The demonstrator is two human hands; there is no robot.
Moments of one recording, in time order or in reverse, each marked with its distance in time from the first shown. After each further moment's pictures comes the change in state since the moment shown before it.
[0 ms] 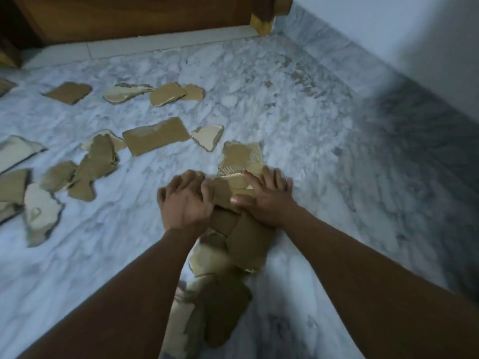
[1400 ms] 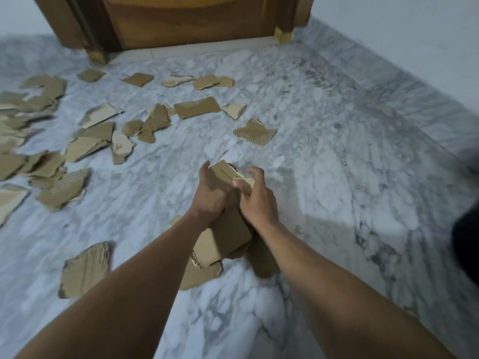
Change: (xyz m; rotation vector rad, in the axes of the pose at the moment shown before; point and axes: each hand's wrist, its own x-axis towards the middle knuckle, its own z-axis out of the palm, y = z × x) left_hand -0.189 -0.001 -0.061 -0.951 -0.218 -0.206; right_hand -0.193 -0.077 0.081 0.601 0.388 -0.053
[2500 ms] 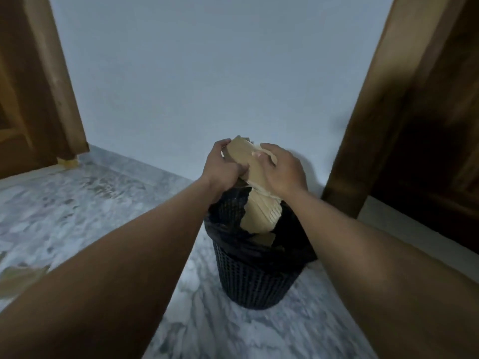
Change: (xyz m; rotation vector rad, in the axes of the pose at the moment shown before) left_hand -0.130 0.340 0.440 -0.106 -0.632 0.460; right_hand -0.100 0.105 -0.570 -0.213 0.872 0.072
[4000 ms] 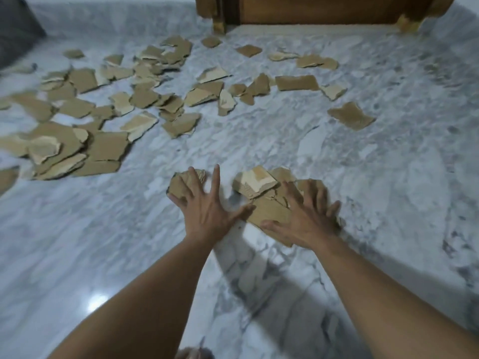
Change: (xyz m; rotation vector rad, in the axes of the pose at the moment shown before) left_hand -0.519 -0.252 -0.401 1.167 0.817 -0.937; right_hand -0.462 -0.200 0.345 -0.416 -1.299 -0.590
